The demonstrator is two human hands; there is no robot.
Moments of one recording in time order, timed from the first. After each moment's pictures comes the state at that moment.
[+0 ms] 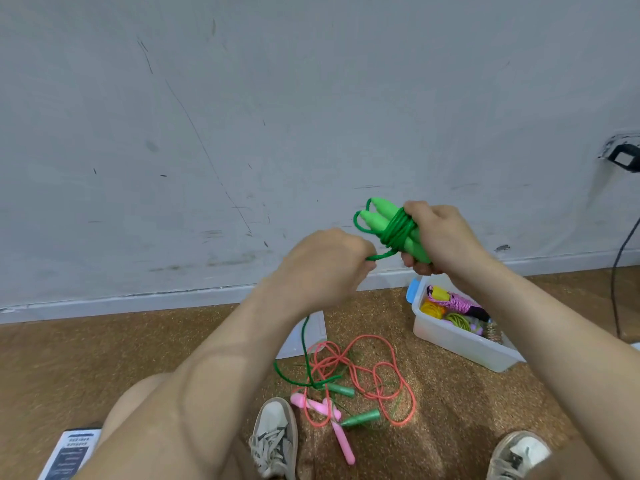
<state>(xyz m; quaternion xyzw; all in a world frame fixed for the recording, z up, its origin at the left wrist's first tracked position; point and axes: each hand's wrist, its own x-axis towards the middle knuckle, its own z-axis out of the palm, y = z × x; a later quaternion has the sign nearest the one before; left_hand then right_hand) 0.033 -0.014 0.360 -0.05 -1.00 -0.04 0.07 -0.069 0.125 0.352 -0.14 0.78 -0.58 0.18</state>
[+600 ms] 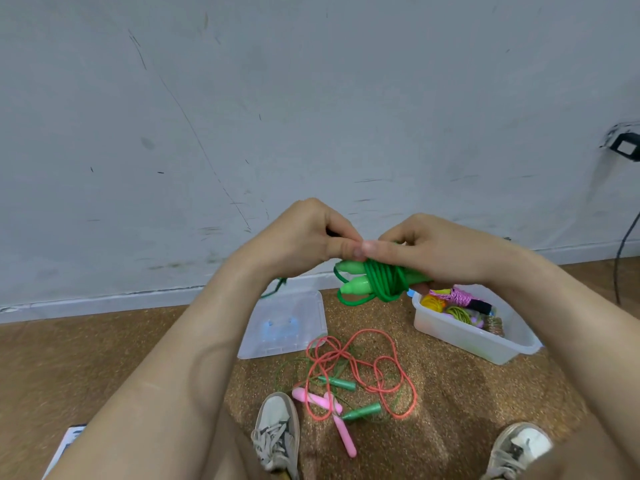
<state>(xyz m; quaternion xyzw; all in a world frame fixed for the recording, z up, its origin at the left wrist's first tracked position) 0.034 -0.037 0.385 0.00 -0.91 -0.41 0.02 -0.048 0.142 0.380 -0.42 0.80 -0.33 0.27</state>
